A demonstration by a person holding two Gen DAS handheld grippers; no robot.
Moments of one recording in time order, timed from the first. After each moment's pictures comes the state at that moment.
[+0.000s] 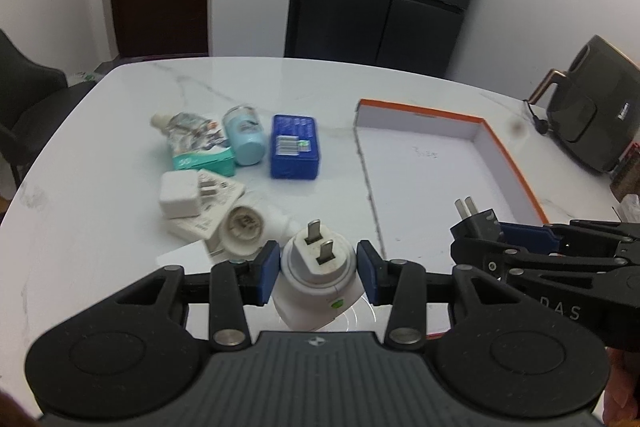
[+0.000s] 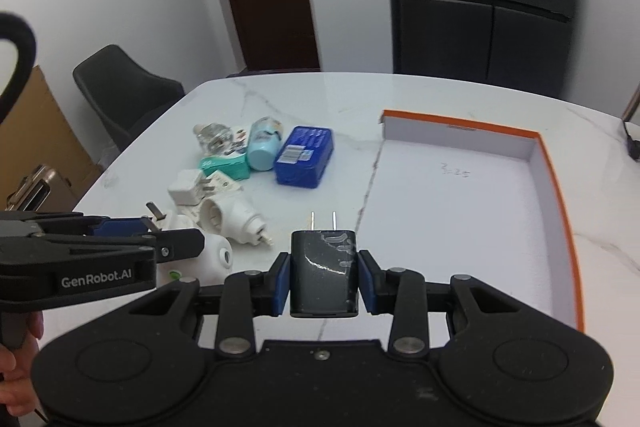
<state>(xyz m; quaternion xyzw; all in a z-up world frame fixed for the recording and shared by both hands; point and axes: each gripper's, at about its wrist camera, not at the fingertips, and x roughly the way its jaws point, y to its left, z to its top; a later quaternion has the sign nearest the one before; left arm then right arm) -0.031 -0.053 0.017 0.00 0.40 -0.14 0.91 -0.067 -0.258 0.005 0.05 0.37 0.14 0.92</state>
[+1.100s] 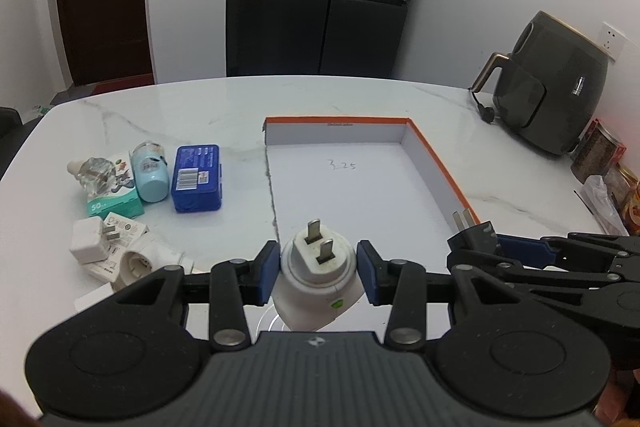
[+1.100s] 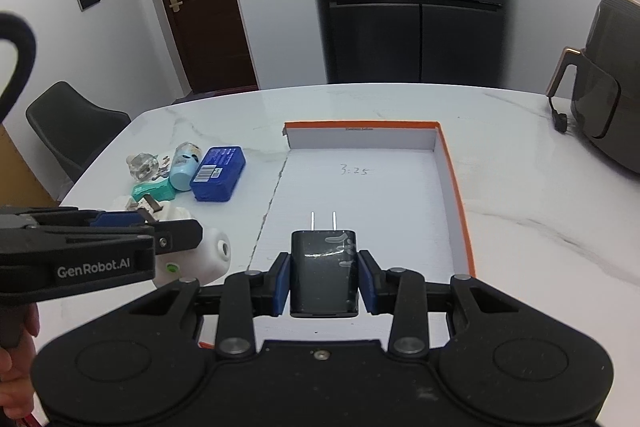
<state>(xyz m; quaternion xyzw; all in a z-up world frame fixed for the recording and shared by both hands) -0.029 -0.133 0.027 0.03 0.38 -0.20 0.90 -0.086 -0.338 0.012 0.09 0.37 0.06 0.92</state>
